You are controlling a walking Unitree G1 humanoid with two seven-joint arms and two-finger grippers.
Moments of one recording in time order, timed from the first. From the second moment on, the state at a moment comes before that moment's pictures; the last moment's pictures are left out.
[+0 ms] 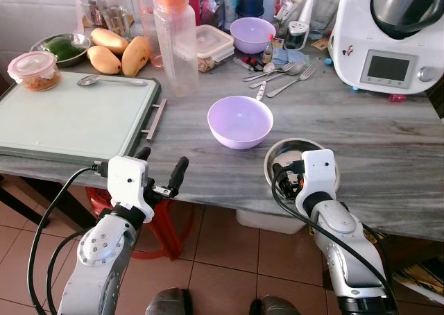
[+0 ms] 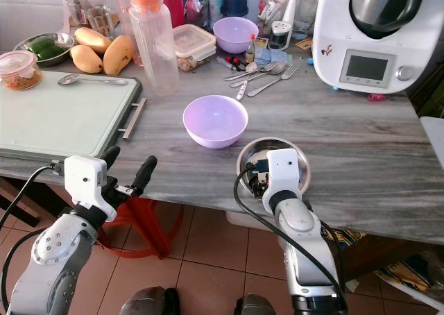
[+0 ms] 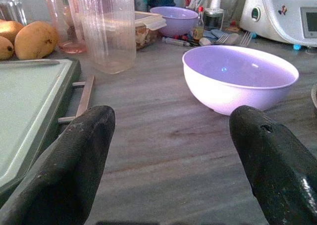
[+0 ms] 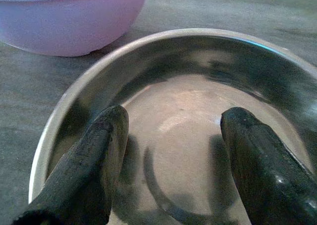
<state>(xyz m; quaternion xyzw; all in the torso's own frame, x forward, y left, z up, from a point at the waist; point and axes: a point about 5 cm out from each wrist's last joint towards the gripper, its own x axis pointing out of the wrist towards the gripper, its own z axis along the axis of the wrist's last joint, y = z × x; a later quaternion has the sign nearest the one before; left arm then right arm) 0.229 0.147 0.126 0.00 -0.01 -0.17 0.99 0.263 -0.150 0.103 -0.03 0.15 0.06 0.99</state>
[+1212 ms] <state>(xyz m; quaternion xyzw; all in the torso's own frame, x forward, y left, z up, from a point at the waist) 0.230 0.147 0.129 0.01 0.00 -0.17 0.99 0.289 -0.144 0.102 0.00 0.16 0.09 0.98</state>
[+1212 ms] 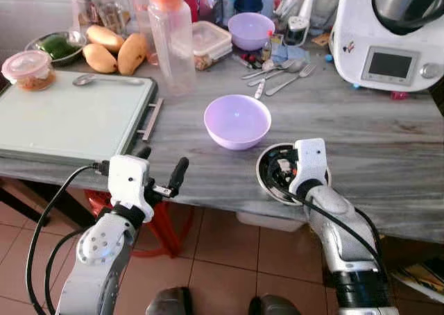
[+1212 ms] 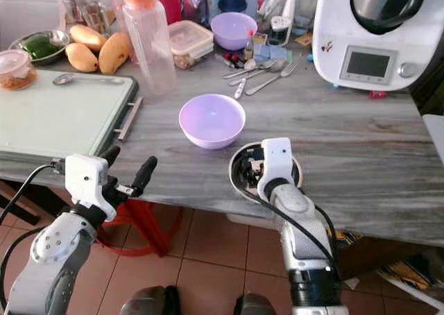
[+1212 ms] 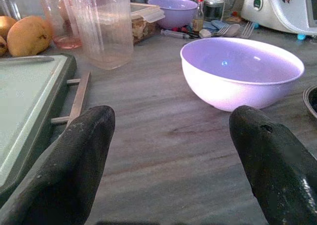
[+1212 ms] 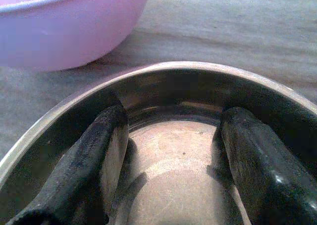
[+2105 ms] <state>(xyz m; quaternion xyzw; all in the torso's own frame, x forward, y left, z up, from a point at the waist) 0.234 0.145 0.132 0.01 -0.01 -0.17 0.98 0.292 -0.133 0.105 0.02 0.14 0.12 0.98</state>
